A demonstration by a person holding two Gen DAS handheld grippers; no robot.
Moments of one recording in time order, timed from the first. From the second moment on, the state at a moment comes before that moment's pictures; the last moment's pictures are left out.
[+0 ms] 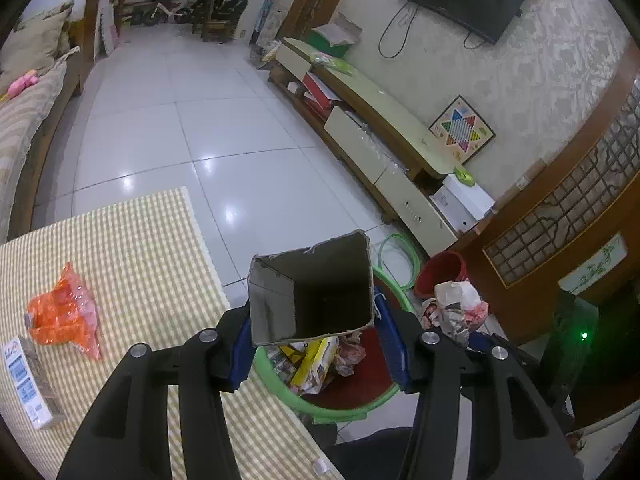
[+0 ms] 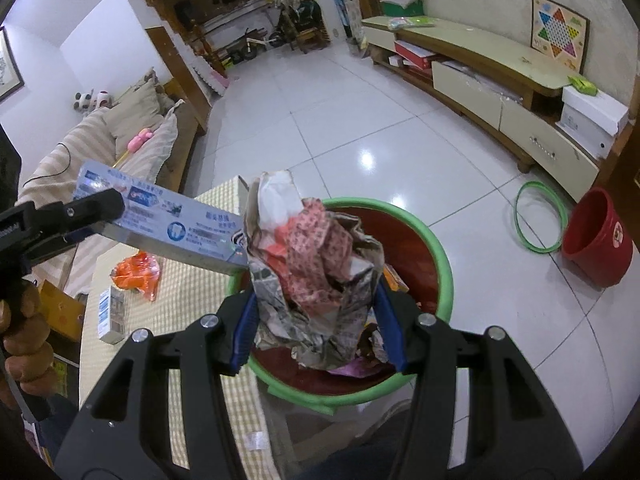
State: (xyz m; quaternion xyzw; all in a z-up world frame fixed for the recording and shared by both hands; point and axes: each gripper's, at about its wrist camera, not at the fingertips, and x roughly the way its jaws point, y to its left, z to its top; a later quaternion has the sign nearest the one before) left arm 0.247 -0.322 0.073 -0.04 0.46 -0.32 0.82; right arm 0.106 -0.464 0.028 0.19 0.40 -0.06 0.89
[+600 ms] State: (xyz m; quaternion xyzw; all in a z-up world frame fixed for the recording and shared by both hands) left arm 0.267 -0.374 0.055 0.00 0.47 -0.31 0.82; right arm 0.114 -0.485 0.003 0.21 0.42 -0.07 0.88
